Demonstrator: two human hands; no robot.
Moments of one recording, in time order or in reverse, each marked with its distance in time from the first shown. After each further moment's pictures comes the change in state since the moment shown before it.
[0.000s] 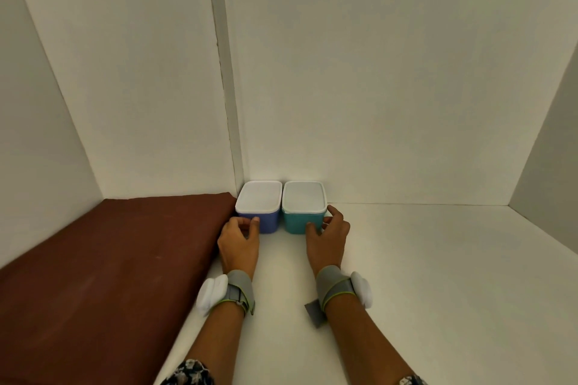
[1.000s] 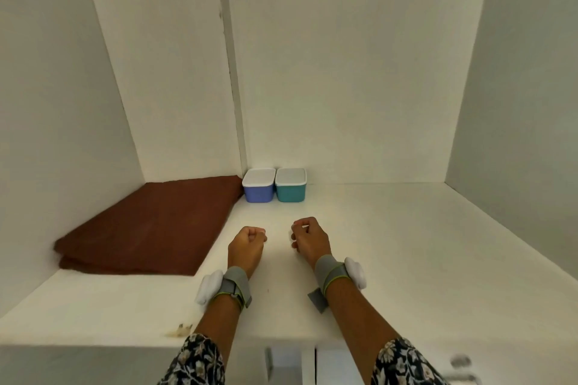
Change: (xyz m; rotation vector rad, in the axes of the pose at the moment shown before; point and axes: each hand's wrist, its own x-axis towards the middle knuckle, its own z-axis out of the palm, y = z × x) left_hand -0.156 0.055 -0.110 -0.076 -0.335 -0.175; right_hand -0.143 -0.036 -0.091 -0.042 -0.343 0.146
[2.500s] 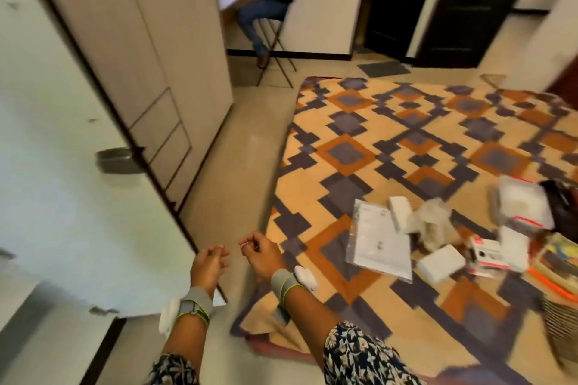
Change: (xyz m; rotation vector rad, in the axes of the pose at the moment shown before) left_hand -0.922 -0.076 0.228 0.158 -1.374 -0.166; right_hand -0.895 0.300 -0.430 0.031 1.047 0.488
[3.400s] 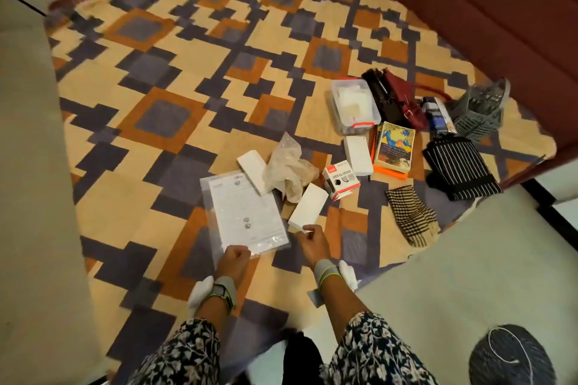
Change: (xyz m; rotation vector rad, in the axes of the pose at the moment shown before) left_hand 0.035 -0.085 0.446 0.732 -0.695 -0.139; right_hand -0.006 0.260 -0.374 0.349 0.802 0.787
